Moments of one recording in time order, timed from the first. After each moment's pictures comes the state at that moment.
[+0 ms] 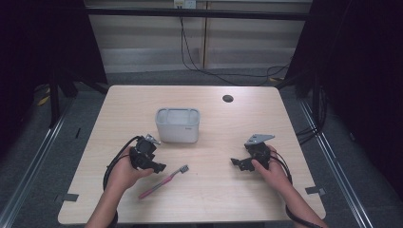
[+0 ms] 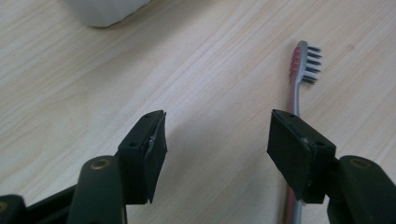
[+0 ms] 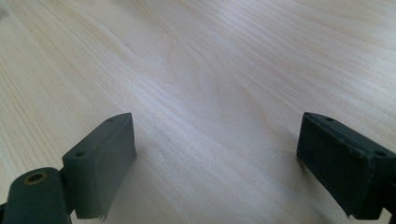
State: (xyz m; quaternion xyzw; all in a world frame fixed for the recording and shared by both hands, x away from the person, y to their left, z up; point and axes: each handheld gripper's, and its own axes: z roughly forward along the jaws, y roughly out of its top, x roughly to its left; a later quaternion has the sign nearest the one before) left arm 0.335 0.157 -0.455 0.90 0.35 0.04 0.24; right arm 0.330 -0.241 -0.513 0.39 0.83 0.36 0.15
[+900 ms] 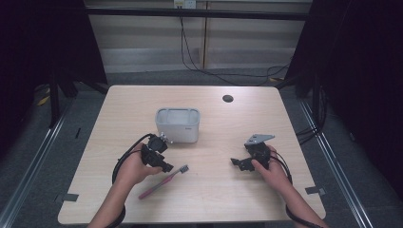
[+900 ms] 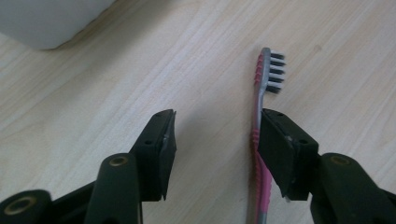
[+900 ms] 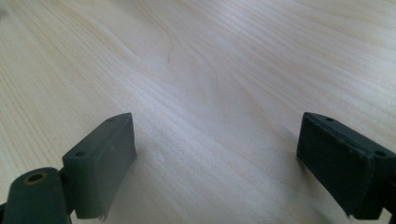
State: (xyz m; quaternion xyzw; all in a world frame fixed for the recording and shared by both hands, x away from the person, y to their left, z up) left arm 0.340 0.127 -0.449 0.92 0.32 0.01 0.20; right arm 0.330 -0.241 -0.513 0.39 0.83 0.36 0.15
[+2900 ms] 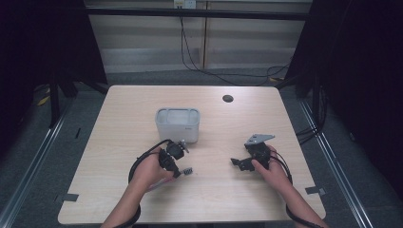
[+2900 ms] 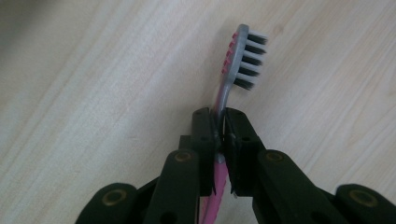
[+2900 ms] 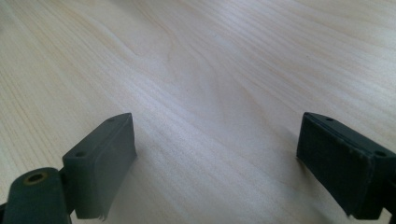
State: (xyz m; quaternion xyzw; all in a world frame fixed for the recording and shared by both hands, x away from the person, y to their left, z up) left arm 0.337 0.082 -0.463 0.95 0.29 -0.04 0.14; right arm 0.330 -0.241 -0.513 0.39 0.83 0.36 0.15
